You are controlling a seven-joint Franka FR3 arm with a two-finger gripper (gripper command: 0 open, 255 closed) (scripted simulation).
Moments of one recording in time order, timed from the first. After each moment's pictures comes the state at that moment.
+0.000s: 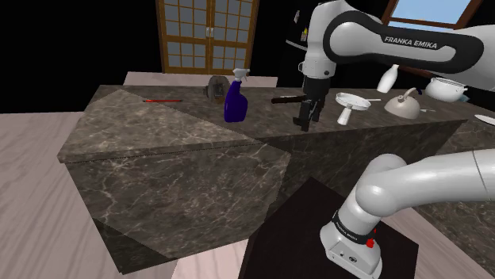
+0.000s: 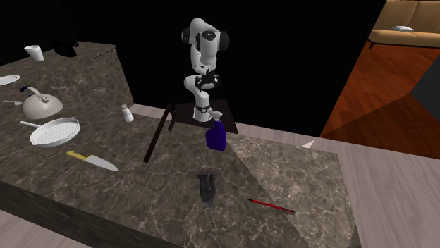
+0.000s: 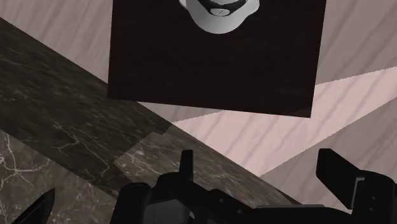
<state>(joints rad) 0.01 -0.80 0.07 -2.41 0.02 1.44 -0.05</state>
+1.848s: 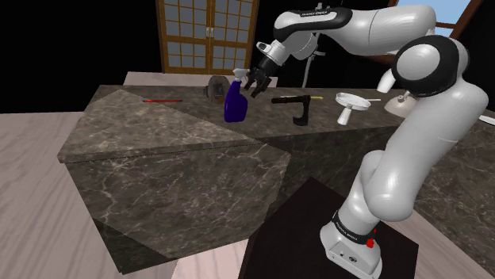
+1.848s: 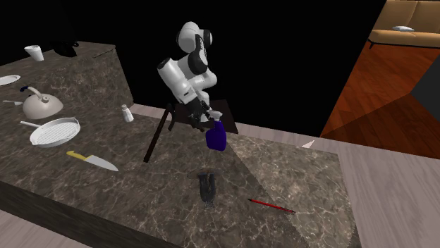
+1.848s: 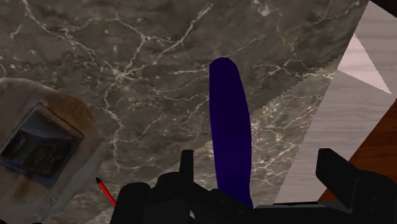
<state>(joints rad) 0.34 -0.07 -0.56 -1.93 0.53 1.95 -1.47</state>
